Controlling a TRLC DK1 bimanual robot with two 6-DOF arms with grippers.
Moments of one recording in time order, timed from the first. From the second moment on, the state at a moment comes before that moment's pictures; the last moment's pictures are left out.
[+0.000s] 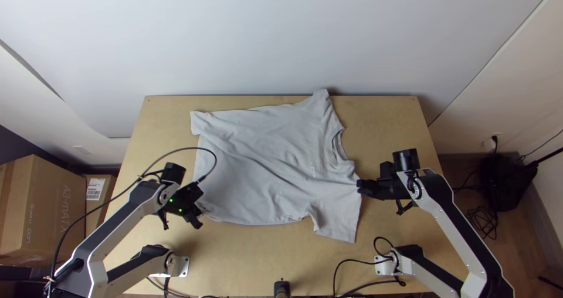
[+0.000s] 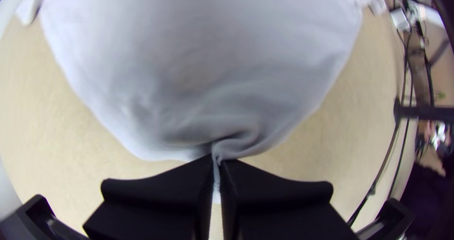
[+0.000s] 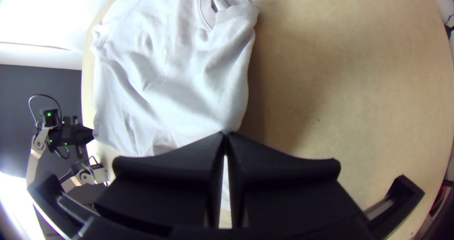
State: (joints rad) left arm -0.14 1.15 0.63 -0.87 0.18 0.59; right arm 0.16 1.06 0.76 -0.87 -0.39 0.36
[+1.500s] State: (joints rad) left arm 0.14 1.04 1.59 -0.29 -0.05 -0.14; right arm 0.12 1.12 1.55 -0.09 -0.14 0.17
